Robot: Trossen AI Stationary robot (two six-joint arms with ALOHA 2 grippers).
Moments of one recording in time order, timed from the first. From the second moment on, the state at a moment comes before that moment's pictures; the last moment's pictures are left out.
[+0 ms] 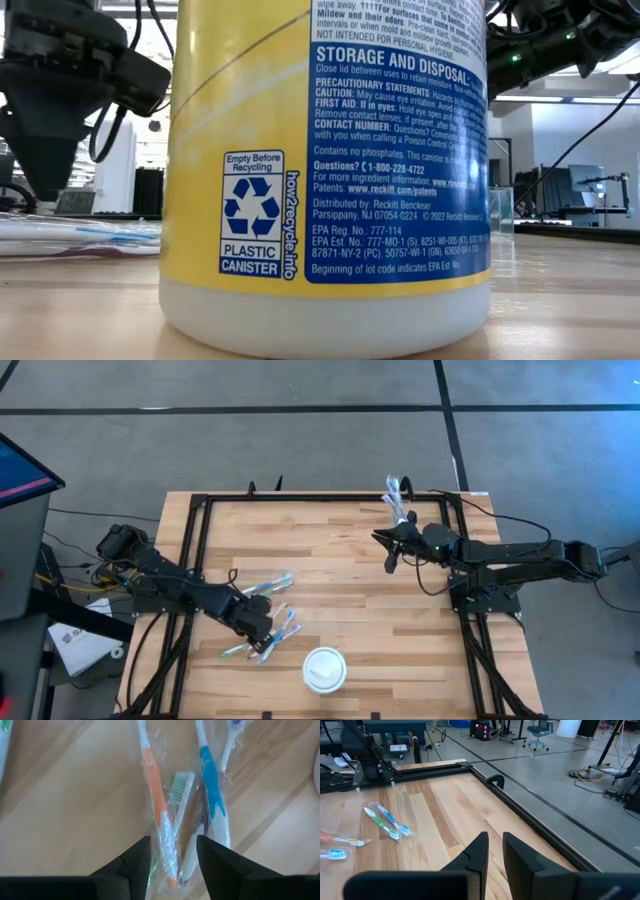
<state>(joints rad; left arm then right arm) -0.46 1.47 0.82 -0.64 -0.01 -1.26 -0.20 0.95 0.43 0.27 0.28 0.02</state>
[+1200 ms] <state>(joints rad) -0.50 1.53 0.82 -0.64 -0.01 -1.32 -0.20 0.95 0.43 0.27 0.28 0.02</state>
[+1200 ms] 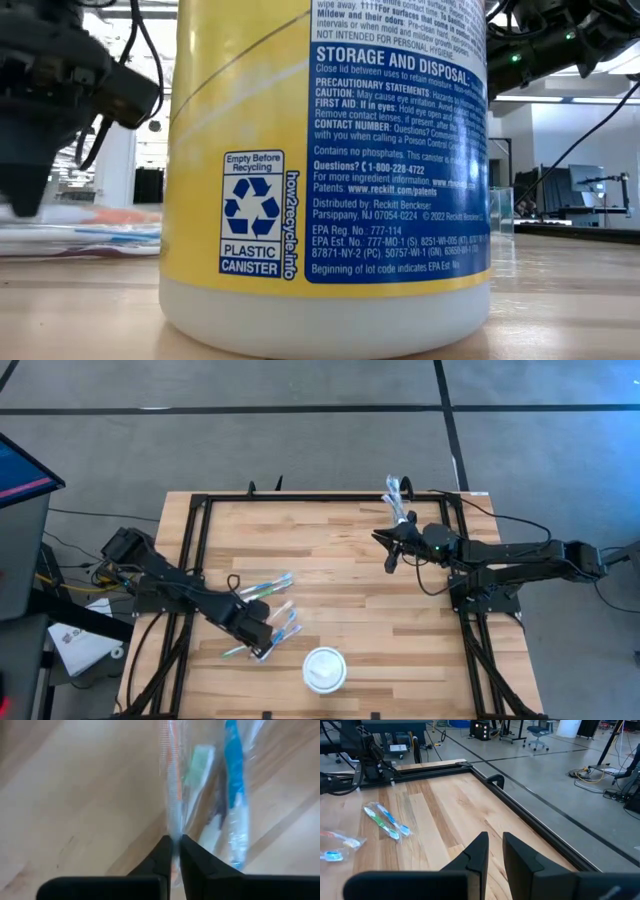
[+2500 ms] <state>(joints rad) -0.12 1.35 0.83 0.10 -0.44 -0.40 -0.20 1.04 0.43 0.57 -0.04 0.10</state>
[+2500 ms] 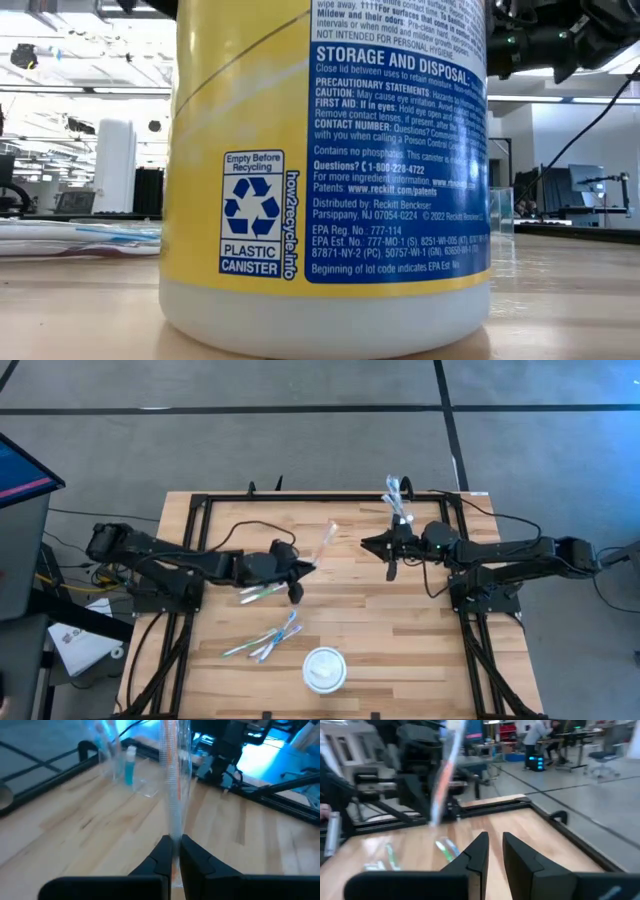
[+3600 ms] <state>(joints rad) -0.04 1.69 0.82 0.70 -0.34 -0.21 -0.25 1.17 0.43 0.86 -0.26 0.11</state>
